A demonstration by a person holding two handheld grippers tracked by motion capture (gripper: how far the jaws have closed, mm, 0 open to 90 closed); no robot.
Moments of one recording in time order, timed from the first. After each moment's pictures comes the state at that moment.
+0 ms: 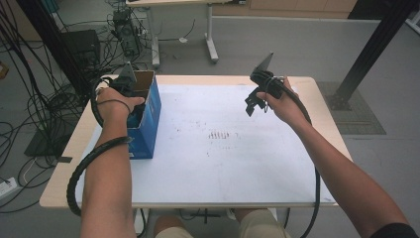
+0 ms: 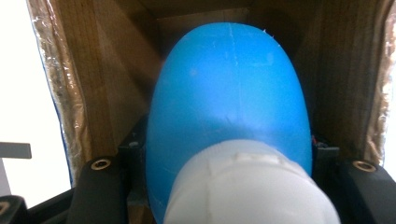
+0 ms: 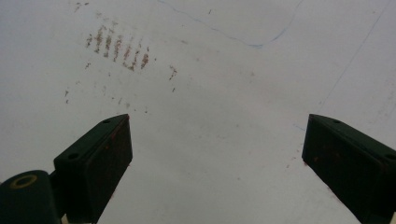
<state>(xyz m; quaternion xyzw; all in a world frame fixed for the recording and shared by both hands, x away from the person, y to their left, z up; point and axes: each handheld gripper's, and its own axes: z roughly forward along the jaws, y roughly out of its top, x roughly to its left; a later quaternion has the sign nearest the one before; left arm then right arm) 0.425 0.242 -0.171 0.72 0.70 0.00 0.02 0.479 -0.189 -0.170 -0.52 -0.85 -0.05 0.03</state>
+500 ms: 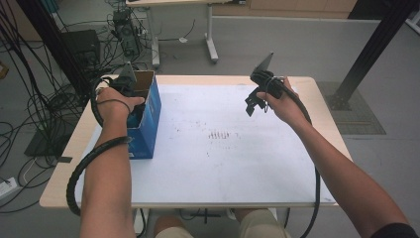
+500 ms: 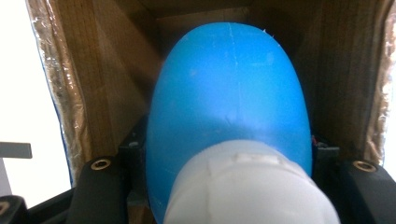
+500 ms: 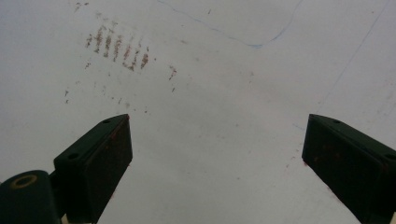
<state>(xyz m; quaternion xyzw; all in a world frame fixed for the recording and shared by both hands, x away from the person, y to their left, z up) 0.426 0.242 -0.170 0.72 0.70 0.00 0.02 0.479 -0.189 -0.170 -0.52 -0.85 -0.05 0.03</state>
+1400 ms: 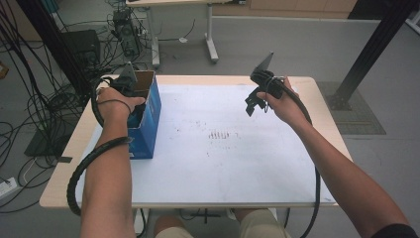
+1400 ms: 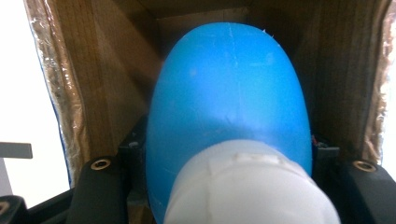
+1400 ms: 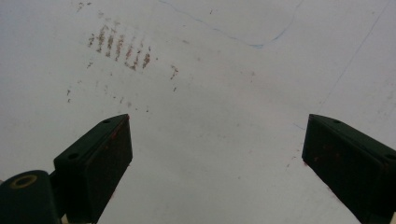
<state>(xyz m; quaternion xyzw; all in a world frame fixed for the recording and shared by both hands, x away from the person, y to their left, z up) 0.426 0.240 -0.170 0.72 0.70 0.00 0.02 0.477 -0.190 -0.168 -0.52 -0.85 -0.05 0.03</state>
